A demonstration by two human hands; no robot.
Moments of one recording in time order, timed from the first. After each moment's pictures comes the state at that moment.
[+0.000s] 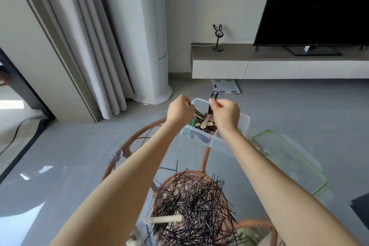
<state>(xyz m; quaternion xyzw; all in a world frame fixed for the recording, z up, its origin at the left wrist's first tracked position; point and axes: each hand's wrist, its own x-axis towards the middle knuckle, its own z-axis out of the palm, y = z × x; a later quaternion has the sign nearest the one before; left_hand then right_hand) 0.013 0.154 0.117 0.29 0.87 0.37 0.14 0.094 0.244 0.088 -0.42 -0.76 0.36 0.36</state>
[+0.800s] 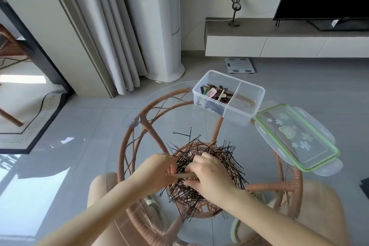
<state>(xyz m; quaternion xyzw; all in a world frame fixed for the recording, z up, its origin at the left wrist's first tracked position) 0.092 -0.044 0.053 0.46 0.85 0.08 0.23 0.209 0.077 0.027 -0.09 -0.98 0.20 0.03</state>
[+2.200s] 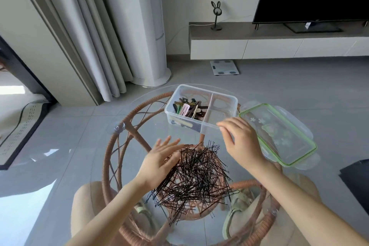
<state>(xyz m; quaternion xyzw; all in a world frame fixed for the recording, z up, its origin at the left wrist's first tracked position) 0.088 -0.013 0.001 0.47 0.80 0.34 0.18 0.234 0.184 0.046 -0.16 -0.93 0.14 0.30</state>
